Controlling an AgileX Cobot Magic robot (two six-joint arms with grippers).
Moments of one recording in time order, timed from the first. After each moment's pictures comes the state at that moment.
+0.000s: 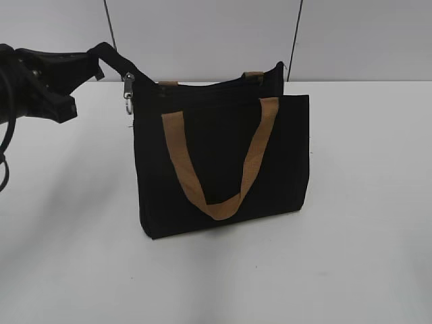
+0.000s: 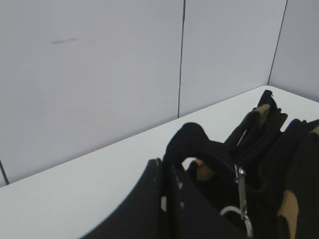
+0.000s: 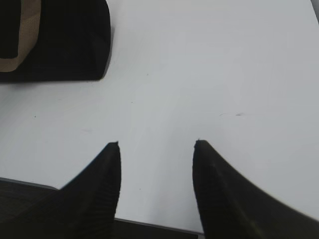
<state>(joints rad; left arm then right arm) -0.24 1.37 -0.54 0.63 -0.72 -0.34 0.07 -0.01 -0.48 0.11 1.10 -0.14</state>
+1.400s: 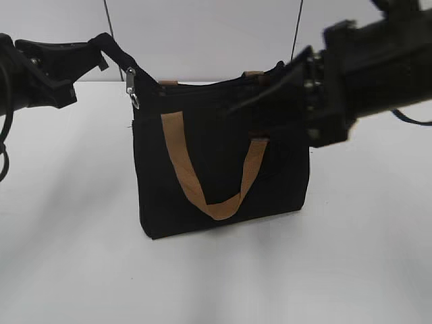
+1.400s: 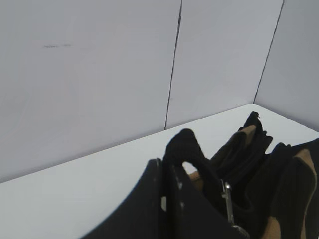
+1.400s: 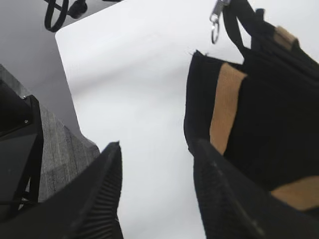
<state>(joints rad) -0.24 1.37 -0.56 0.66 -0.74 -0.45 0.34 1.29 -0.86 1.22 0.79 -1.39</state>
